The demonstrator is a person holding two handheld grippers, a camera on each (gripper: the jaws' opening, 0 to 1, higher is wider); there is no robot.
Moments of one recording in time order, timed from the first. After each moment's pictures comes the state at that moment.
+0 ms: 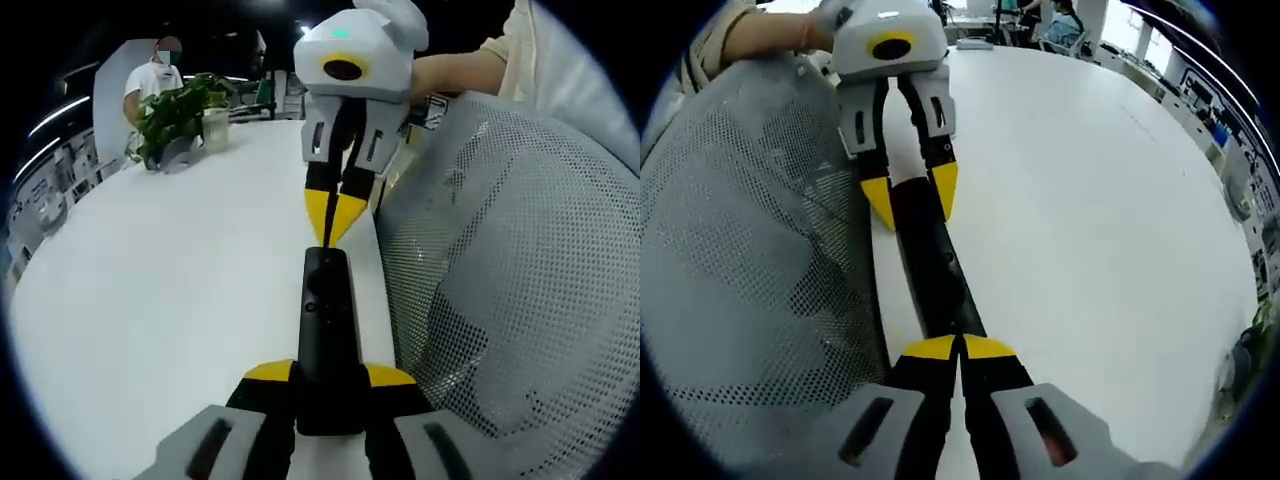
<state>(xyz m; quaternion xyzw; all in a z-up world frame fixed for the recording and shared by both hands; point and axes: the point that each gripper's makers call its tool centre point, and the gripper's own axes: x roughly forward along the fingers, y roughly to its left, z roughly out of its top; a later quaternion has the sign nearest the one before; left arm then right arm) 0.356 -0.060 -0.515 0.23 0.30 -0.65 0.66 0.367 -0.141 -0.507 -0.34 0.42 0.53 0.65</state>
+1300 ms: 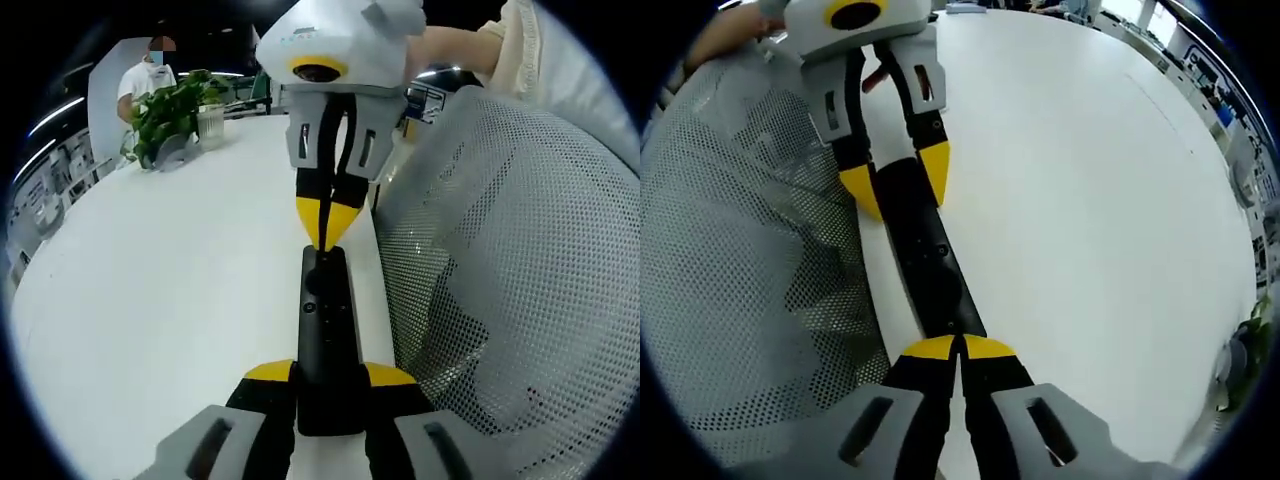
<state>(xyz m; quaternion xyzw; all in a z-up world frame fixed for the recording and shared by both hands) 0.355 -0.060 -0.516 0.24 0.30 -0.65 0.65 0.366 -0.143 -0.512 -0.36 0.48 0.49 0.63</state>
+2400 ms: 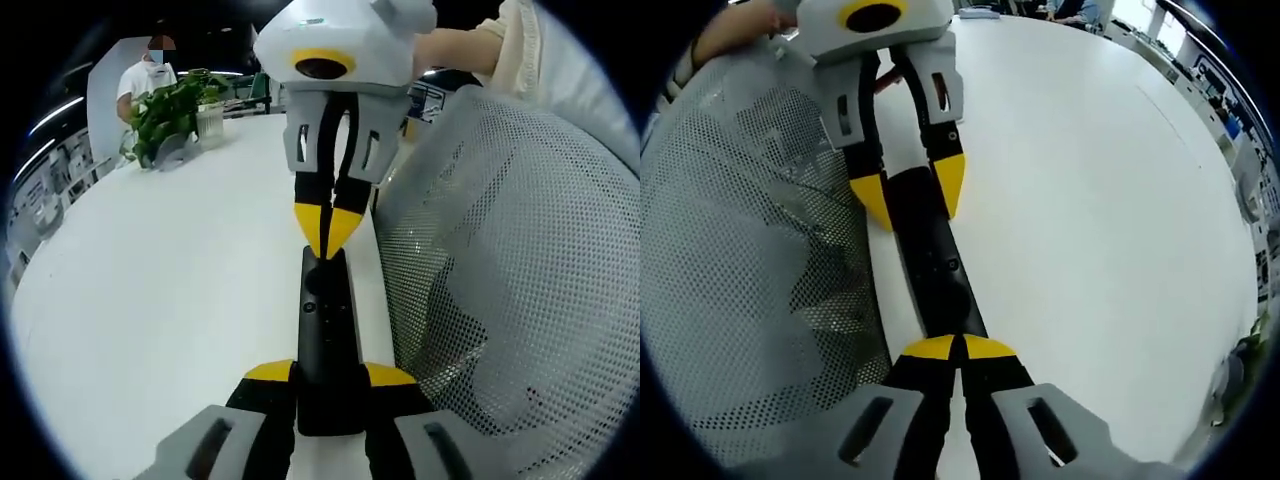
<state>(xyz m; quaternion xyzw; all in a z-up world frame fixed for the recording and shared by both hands) 0.355 -0.060 -0.515 0.24 0.31 -0.65 0.65 0.365 -0.131 -0.512 -0.37 0.47 0.51 0.62</state>
